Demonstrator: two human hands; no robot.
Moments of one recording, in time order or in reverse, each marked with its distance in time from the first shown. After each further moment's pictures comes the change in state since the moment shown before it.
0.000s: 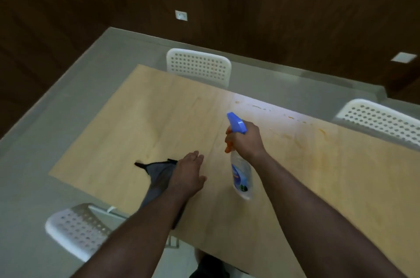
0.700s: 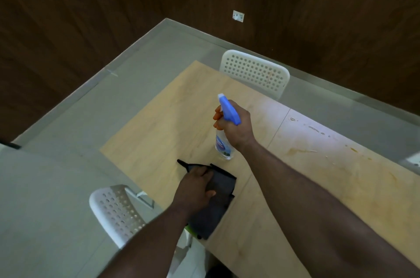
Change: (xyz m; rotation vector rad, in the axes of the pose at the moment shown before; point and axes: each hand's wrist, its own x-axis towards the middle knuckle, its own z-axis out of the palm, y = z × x) left_hand -0.037 -0.110 0.003 -0.009 0.038 -0.113; right_hand 0.060 -0.061 0.170 0.180 -0.255 -0.385
